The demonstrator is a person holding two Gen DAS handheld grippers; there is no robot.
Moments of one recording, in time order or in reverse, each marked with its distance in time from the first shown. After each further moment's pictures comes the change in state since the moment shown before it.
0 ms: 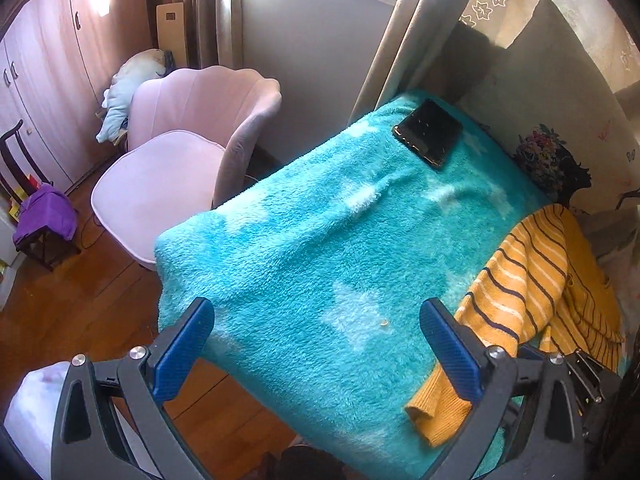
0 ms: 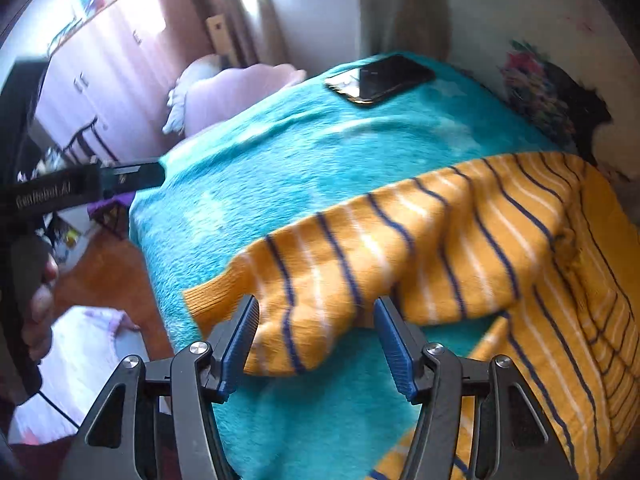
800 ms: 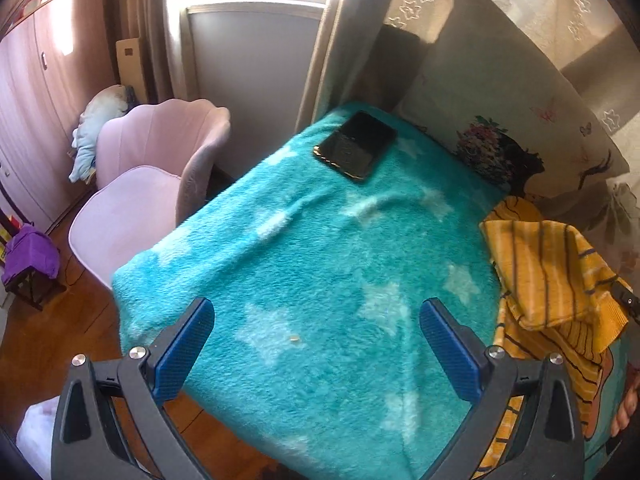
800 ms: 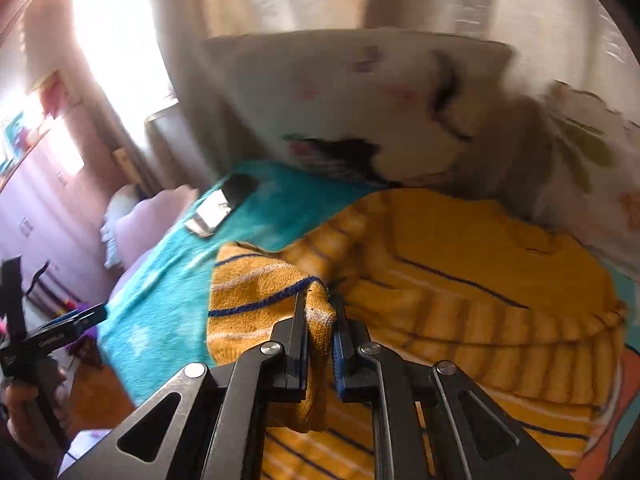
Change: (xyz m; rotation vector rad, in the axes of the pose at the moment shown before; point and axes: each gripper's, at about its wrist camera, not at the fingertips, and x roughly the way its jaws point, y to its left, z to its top) left arm -0.017 -0.082 0.004 0.130 -0.050 -0.084; right arm -0.157 -0.221 -0.051 0.537 -0.268 -0.276
